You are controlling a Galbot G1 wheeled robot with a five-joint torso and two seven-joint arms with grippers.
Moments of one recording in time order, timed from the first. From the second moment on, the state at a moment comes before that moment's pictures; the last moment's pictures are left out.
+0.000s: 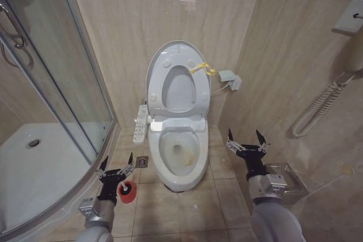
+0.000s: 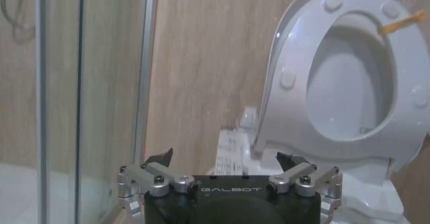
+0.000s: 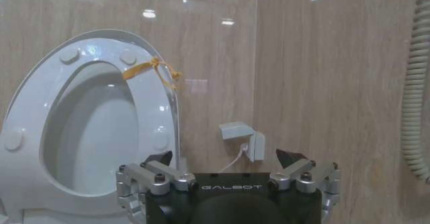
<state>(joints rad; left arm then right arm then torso) 1.54 -1.52 -0.60 -2.14 -0.20 0.07 -0.01 -1.45 1.35 0.50 2.27 0.14 -0.14 0.30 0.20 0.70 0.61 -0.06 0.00</state>
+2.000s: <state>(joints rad) 1.63 -1.45 -0.63 -2.26 -0.31 -0.01 0.00 -1.45 1.35 0.50 2.27 0.14 -0.14 0.30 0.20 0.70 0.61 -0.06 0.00</state>
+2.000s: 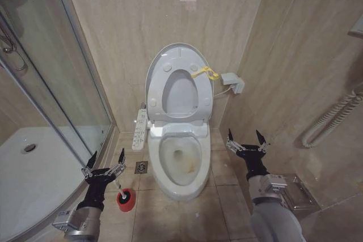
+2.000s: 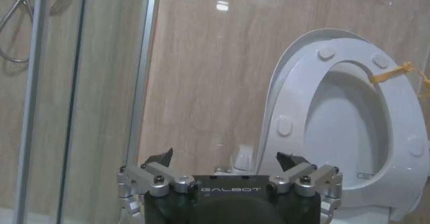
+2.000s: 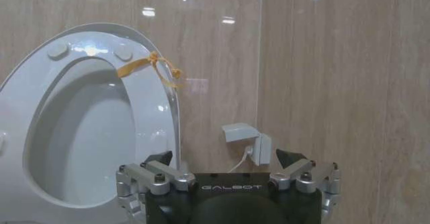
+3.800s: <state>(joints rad) 1.45 -1.44 -0.57 -1.60 -0.30 -0.26 -0.05 -1.45 1.35 0.50 2.27 0.14 -0.14 0.30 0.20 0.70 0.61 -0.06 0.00</state>
